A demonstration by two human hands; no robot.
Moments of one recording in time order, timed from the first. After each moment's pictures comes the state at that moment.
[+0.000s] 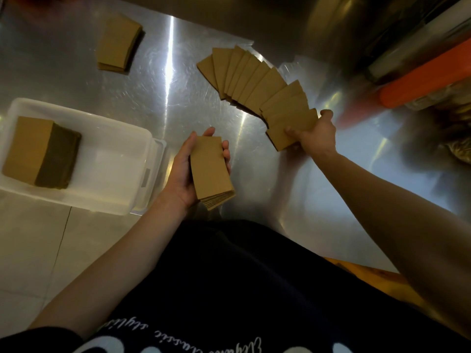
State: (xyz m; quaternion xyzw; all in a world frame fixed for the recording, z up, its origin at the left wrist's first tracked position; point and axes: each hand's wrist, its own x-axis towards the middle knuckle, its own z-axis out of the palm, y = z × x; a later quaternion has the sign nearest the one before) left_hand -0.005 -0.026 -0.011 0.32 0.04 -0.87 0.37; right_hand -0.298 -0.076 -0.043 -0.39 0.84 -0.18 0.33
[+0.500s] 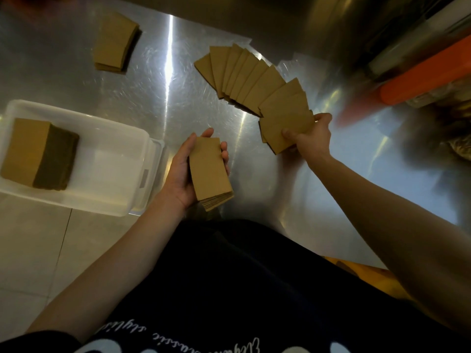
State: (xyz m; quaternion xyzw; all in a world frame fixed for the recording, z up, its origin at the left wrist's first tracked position) left_hand -0.005 -0.026 -0.013 0.33 0.03 -0.87 0.37; right_hand -0.289 -0.067 -0.050 -0.35 0.83 -0.25 0.37
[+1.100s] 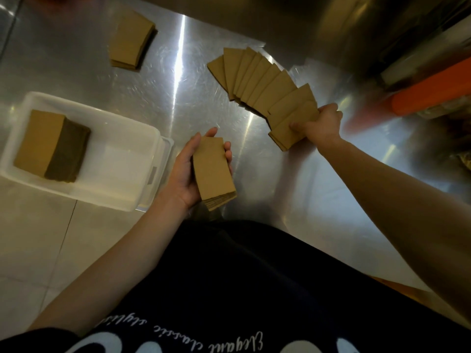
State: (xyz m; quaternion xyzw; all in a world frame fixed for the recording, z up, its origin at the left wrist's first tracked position) left_hand 0.003 -0.027 -0.015 0.32 0.03 -0.86 0.38; right_hand -0.296 -0.113 -0.046 -0.38 0.85 -0.14 0.34
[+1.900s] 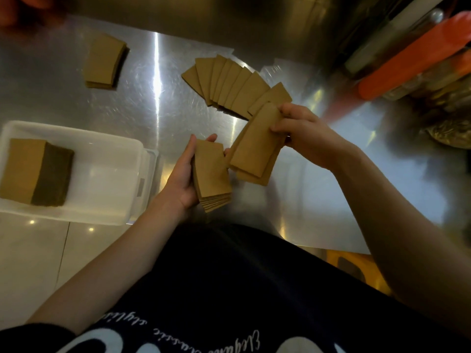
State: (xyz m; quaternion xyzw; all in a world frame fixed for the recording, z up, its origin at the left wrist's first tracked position) left_hand -0.010 -0.031 -0.012 0.41 -0.04 -0.86 0.30; right_hand -0.261 -0.051 0.071 -0.40 0.60 -0.26 0.64
